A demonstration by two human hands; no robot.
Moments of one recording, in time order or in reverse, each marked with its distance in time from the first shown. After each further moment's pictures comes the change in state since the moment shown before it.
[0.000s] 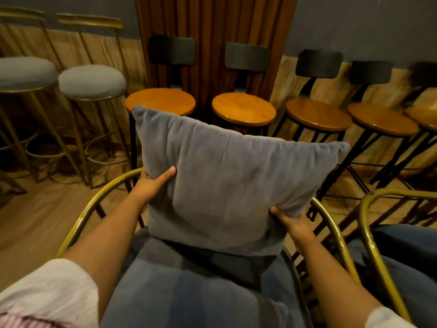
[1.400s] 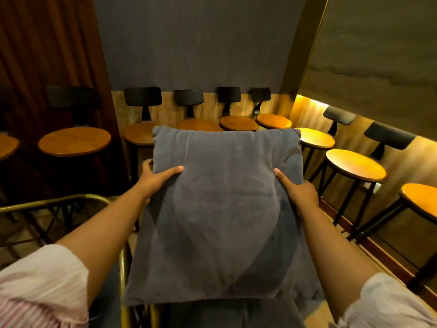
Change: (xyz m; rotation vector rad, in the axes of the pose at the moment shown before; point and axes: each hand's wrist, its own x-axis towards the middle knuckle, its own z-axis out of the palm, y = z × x) left_hand -0.433 0.177 0.446 0.116 -0.469 0.119; right_hand -0.208 -0.106 -0.635 -0.131 0.665 0.126
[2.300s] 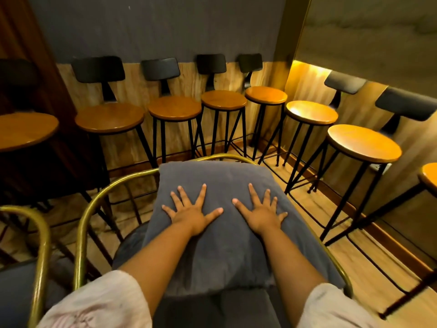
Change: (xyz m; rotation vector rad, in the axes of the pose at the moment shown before) left_hand 0.098 -0.110 0.253 1.160 -0.282 0.100; right_hand 0.172 0.141 0.091 -0.769 -0.342 -0.111
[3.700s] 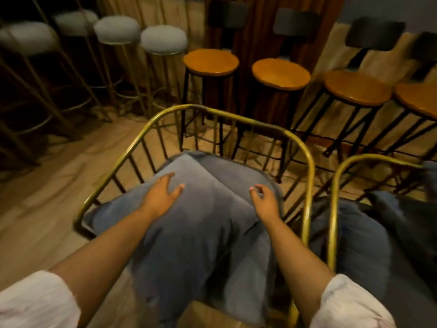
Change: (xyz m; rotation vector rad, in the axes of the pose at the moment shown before) left_hand -0.409 -0.597 -0.030 -0.585 0.496 -0.693; right_hand -0.349 -0.403 0.342 0.419 -0.454 -0.491
